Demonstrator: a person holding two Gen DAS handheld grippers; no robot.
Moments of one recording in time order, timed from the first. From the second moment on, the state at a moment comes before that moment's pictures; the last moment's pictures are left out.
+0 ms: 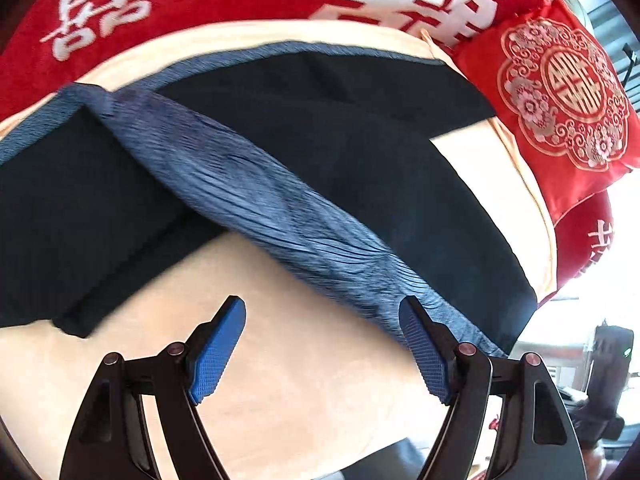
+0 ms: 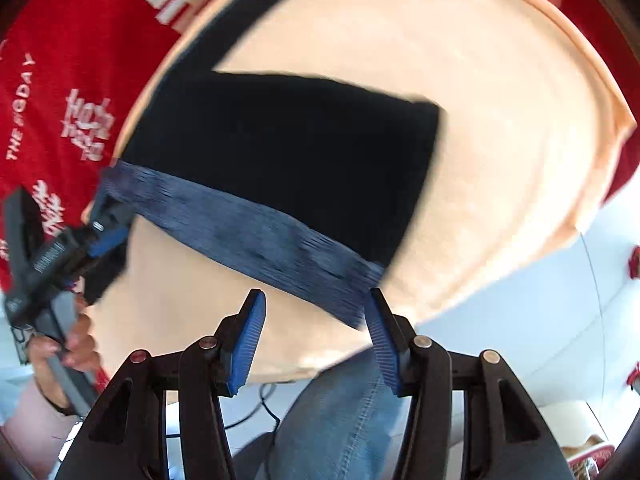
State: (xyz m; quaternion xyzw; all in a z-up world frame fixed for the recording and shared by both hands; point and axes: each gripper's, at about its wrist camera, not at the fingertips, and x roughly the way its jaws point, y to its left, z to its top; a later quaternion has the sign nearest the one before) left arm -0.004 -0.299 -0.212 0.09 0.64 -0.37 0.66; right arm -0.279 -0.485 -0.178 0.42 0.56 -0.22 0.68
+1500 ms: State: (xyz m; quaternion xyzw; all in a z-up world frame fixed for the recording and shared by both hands) left arm 0.126 -0.421 -0.199 0.12 0.61 -0.23 0.75; right arm 0.064 -0.746 -0.106 0.23 0.55 -0.07 0.80
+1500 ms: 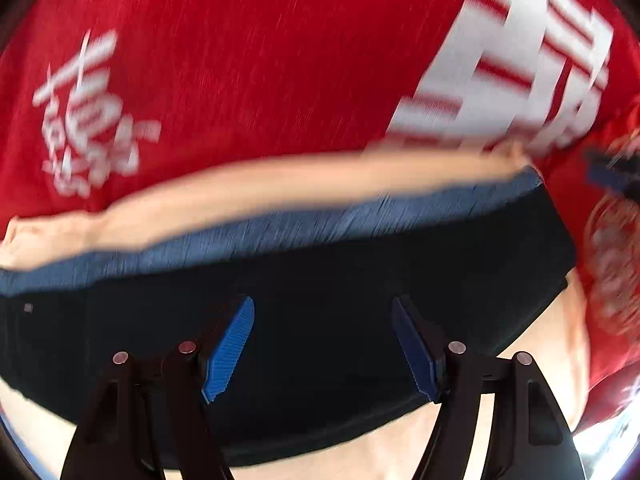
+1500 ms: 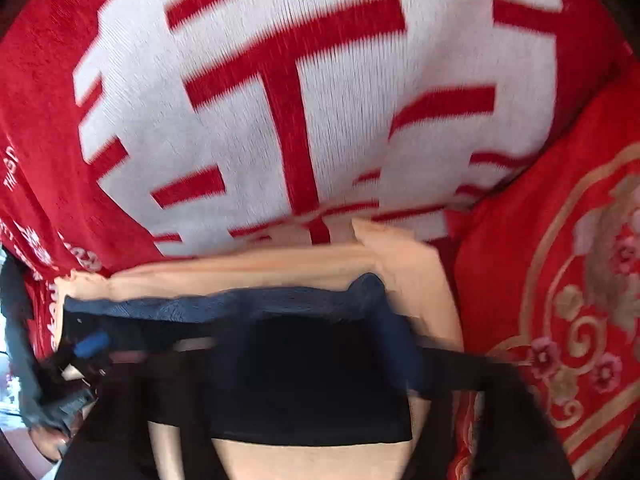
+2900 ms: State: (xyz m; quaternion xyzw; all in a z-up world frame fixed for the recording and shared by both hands) left arm 0.198 -0.179 -0.218 0.14 0.63 -0.06 0.76; right arm -0.006 -0.451 -0.199 0.47 0.60 0.13 0.64
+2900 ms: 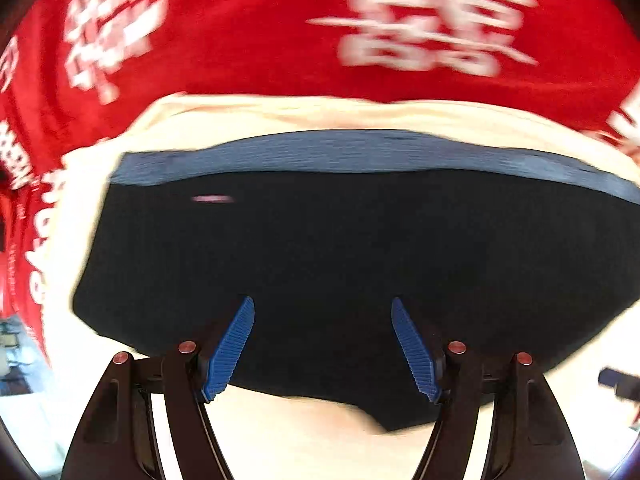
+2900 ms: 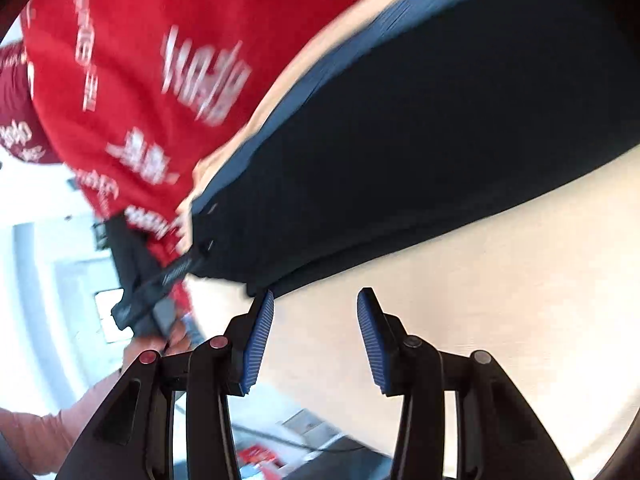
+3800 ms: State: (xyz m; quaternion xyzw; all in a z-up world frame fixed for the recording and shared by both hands) left arm 0.213 -0.006 -0.255 0.15 0.60 -0.10 0.78; right arm 0.002 -0.329 -0.237 0.47 0.61 0.08 0.63
